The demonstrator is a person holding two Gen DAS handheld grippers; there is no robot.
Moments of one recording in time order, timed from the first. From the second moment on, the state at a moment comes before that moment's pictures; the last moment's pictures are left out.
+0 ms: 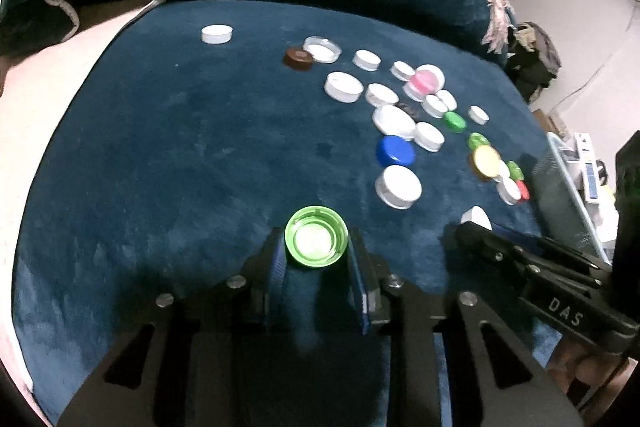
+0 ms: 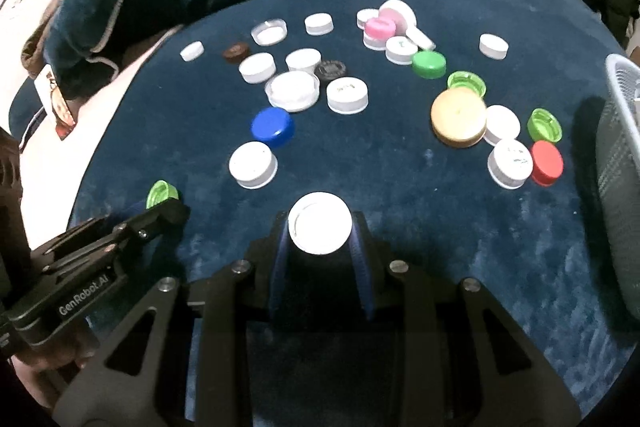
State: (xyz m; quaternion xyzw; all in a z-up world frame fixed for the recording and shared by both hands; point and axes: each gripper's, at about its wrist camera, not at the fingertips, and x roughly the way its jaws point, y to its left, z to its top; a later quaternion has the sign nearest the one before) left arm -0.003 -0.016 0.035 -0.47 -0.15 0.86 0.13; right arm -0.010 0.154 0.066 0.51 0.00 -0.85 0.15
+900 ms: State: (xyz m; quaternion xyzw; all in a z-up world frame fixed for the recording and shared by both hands) left arm 0.015 0.064 0.159 -0.38 -0.05 0.90 0.19; right arm 0.032 0.242 0.169 0.38 -0.10 -0.91 0.12
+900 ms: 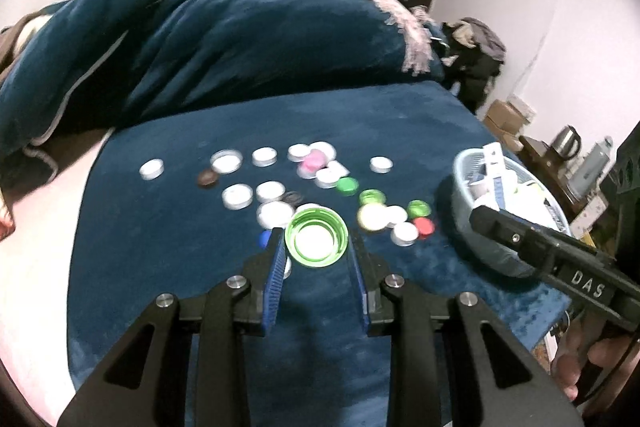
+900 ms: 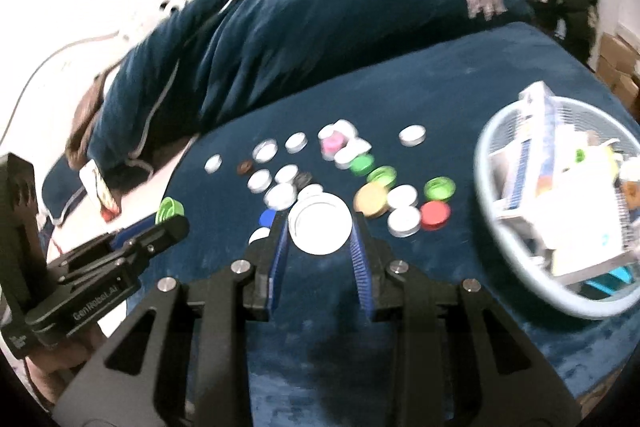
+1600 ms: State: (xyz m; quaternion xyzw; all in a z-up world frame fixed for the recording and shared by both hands) left arm 0.023 0.165 0.178 -0.37 -0.02 0.89 0.27; right arm 0.041 0.322 0.186 0.36 -0.13 -0.92 0.03
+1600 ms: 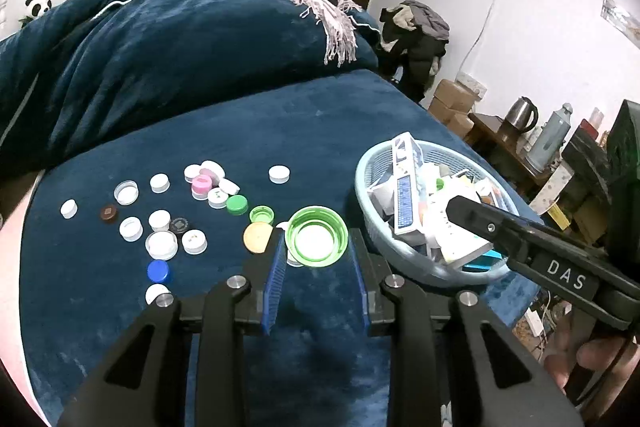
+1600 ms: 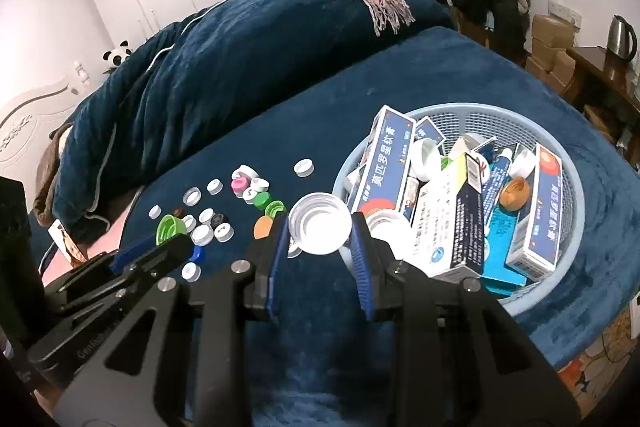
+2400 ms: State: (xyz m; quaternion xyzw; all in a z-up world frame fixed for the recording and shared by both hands) left arm -0.006 0.285 0.199 -0.35 0.00 0.86 0.36; right arm 0.033 0.450 0.196 0.32 -0.26 -0.91 -0.10
